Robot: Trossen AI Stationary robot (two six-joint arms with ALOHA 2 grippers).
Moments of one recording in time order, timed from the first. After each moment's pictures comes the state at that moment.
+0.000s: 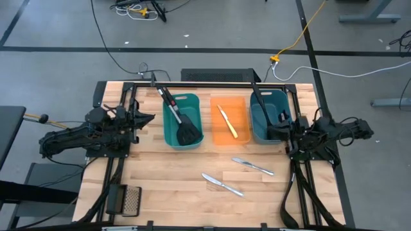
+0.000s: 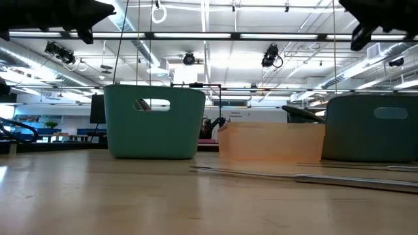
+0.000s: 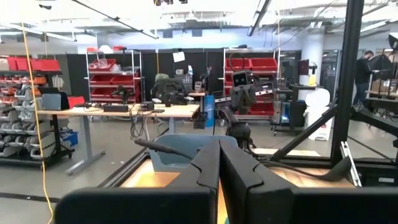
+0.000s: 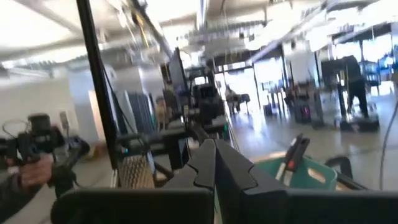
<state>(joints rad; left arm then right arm) 0.21 0.17 0.27 0.11 0.04 -0.01 0.21 0.11 0.18 0.21 0.22 0.12</state>
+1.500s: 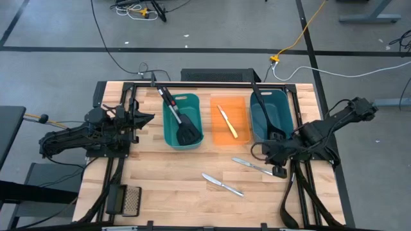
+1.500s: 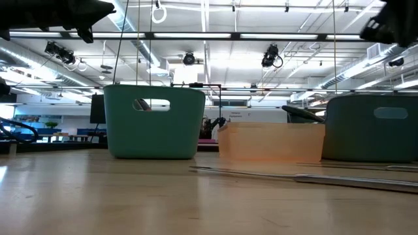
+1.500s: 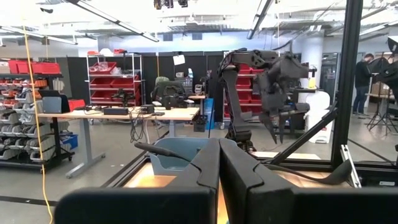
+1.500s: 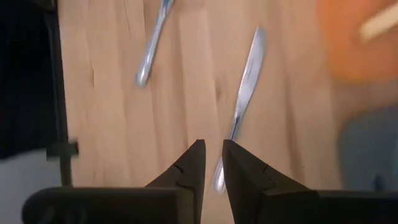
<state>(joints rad) 0.21 0.17 0.27 0.12 0.04 -0.02 0.48 1.08 0.98 -1.06 0.01 0.62</state>
